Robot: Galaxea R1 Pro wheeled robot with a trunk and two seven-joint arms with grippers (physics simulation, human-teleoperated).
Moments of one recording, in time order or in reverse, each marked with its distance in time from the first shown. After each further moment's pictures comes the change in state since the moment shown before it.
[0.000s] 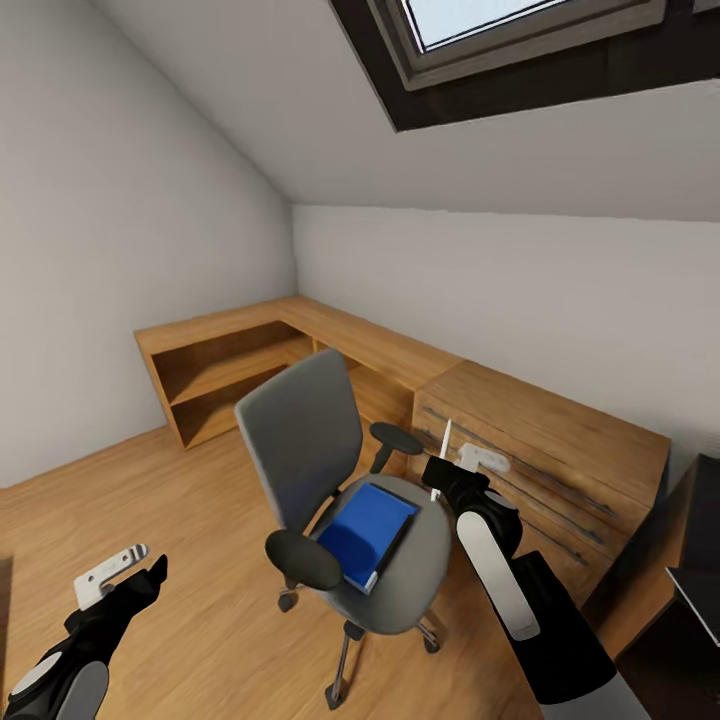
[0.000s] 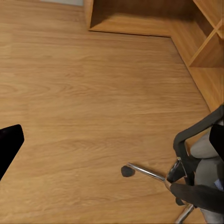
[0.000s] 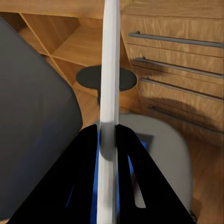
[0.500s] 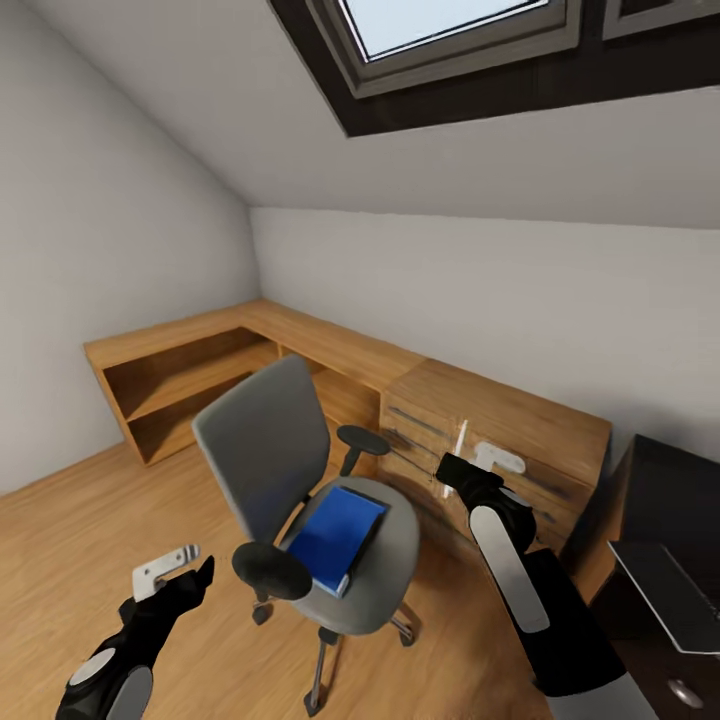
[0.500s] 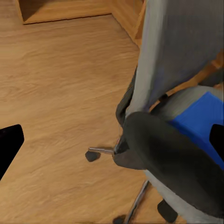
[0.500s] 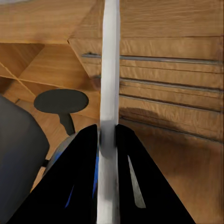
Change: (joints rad) left arm 0.000 -0.002 -0.184 0.000 -0.060 0.004 0.000; right arm 0.000 -0.005 -0.069 0.003 -0.003 0.001 0.002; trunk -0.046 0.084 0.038
